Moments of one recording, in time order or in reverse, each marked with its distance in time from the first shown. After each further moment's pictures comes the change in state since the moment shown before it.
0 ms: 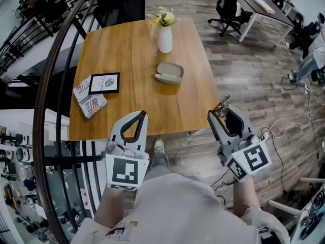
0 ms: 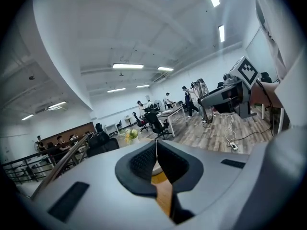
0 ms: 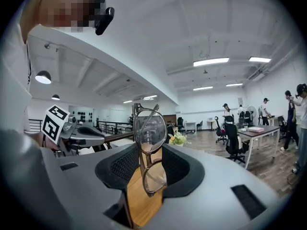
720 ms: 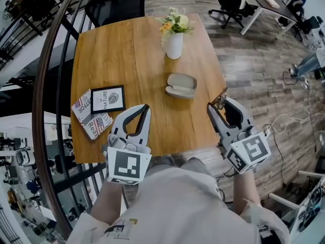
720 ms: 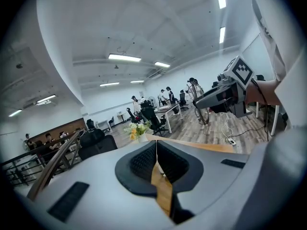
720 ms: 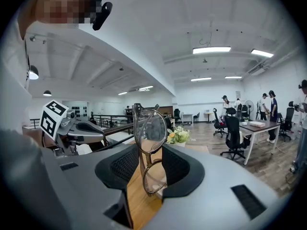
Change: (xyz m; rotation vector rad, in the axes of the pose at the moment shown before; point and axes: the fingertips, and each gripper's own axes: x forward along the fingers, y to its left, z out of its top) left arm 0.129 0.152 -0.052 0.021 0.018 -0.123; right arm 0.208 -0.036 -0.002 0.022 0.111 -0.038
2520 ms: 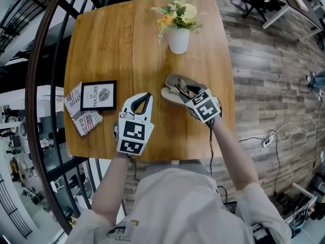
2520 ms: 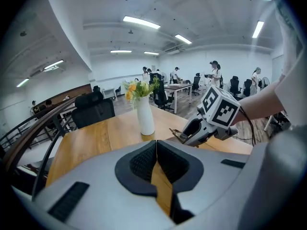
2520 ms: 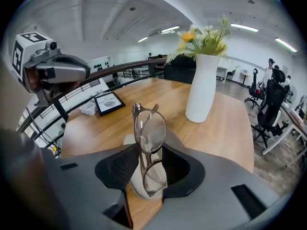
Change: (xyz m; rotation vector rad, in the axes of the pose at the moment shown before) left arm 0.193 -0.003 -0.135 -0.279 0.322 0.028; right arm 0.227 -0.095 -0.265 -0.133 0.664 0.337
